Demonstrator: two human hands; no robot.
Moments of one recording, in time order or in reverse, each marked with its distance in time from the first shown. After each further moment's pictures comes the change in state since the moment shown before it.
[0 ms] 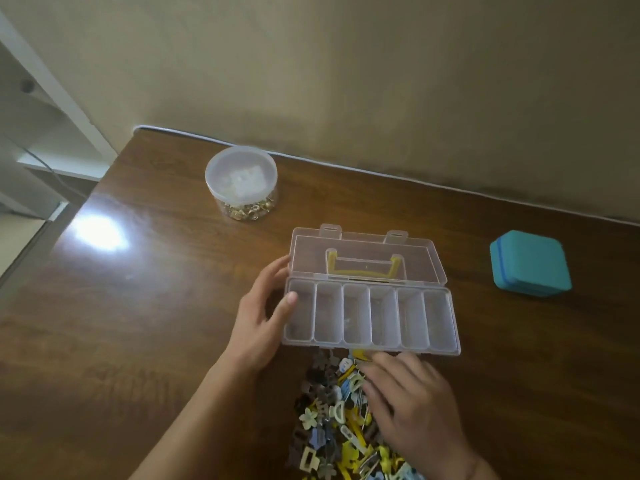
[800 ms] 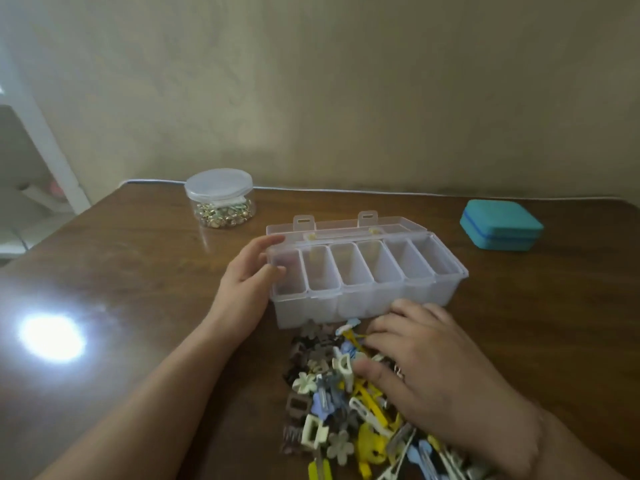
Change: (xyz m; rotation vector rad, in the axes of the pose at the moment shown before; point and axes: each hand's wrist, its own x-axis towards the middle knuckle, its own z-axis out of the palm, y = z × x) left_hand -0.005 -0.045 0.011 0.015 0.012 0.293; right_hand -0.036 -0.019 0.025 -0.228 -0.006 -0.018
